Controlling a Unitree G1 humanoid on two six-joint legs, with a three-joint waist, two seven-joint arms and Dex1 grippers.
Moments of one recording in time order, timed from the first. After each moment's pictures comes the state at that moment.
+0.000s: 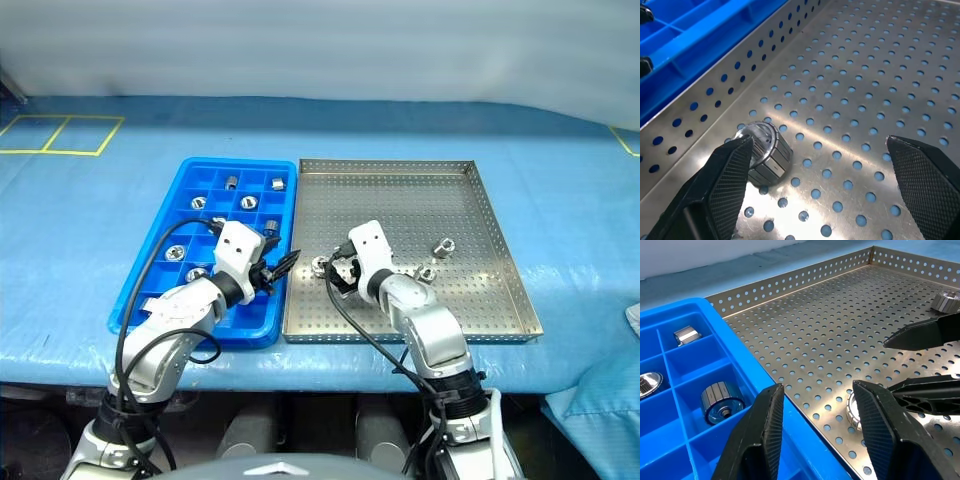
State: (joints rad) left arm -0.17 0.32 -0.18 -0.41 -0.19 0.65 -0.33; right arm -0.30 -0.18 0.19 -0.25 0.16 0.83 0.29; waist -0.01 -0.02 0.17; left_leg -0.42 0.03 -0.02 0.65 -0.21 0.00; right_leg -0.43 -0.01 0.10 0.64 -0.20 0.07
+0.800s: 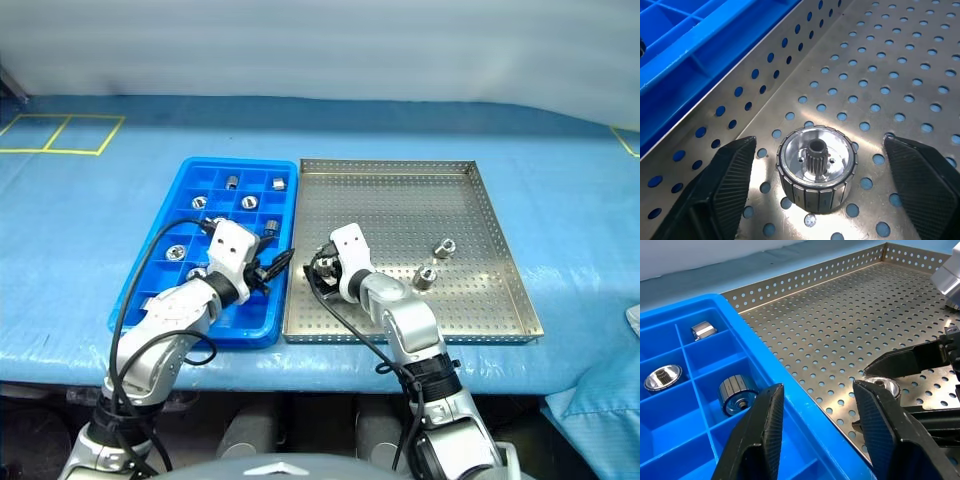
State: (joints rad) left arm -0.16 0.33 -0.16 -0.44 -0.19 0.67 -0.30; right arm -0.35 -0.09 0.20 -0.03 0.17 0.73 0.32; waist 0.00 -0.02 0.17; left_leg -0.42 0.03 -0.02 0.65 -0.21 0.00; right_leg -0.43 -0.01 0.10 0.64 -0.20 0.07
